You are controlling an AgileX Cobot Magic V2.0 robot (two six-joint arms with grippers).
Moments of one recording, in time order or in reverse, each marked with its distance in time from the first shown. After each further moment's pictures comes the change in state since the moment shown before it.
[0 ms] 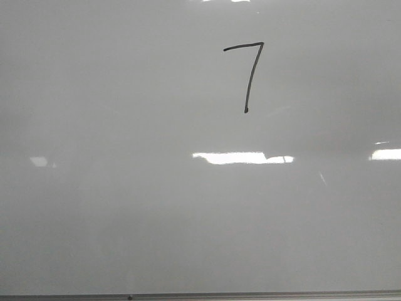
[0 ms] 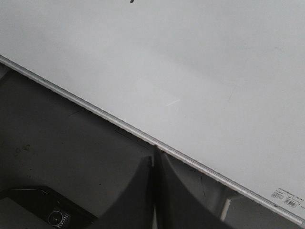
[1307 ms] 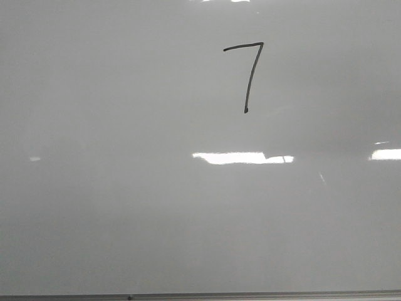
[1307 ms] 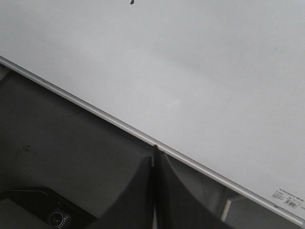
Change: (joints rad) left arm 0.506 -0.471 0.529 -0.012 -0.467 0.005; right arm 0.000 0.000 0.000 0.002 -0.003 0.000
